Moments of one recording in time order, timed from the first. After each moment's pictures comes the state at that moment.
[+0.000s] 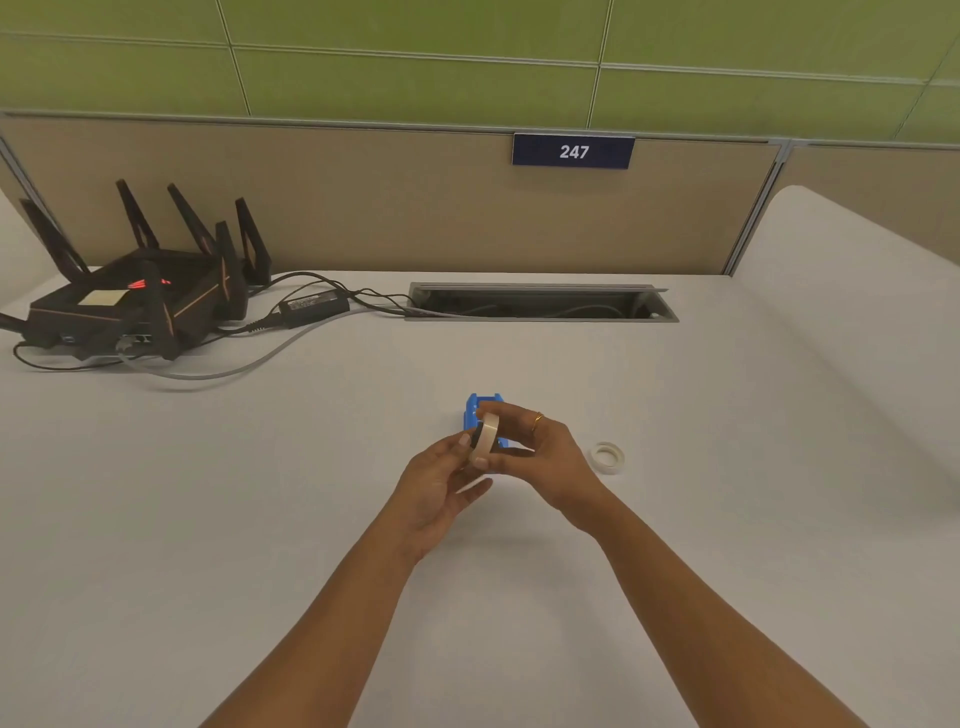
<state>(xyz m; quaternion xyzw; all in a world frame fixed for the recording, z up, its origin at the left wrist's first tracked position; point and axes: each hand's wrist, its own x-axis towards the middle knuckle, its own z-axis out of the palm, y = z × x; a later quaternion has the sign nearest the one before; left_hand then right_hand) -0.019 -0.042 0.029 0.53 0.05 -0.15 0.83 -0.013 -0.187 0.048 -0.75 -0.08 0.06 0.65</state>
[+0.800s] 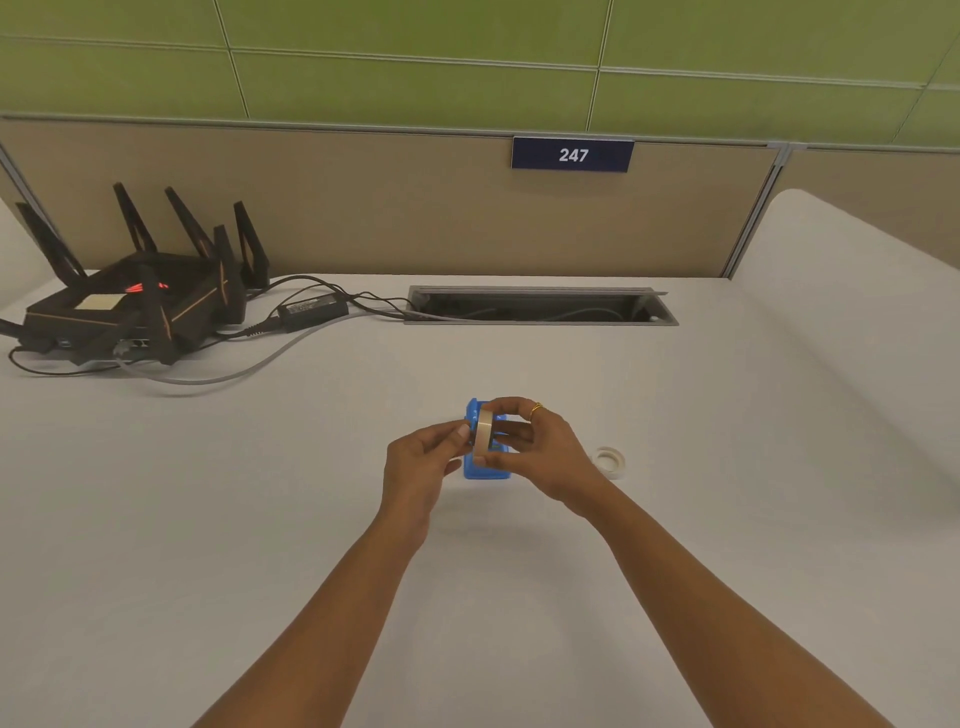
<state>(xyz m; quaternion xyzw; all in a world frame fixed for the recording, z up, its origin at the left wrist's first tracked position) -0.012 -0.041 0.041 0.66 0.06 0.01 0.75 0.005 -0.185 0.050 -0.80 -0.08 0.04 0.59</state>
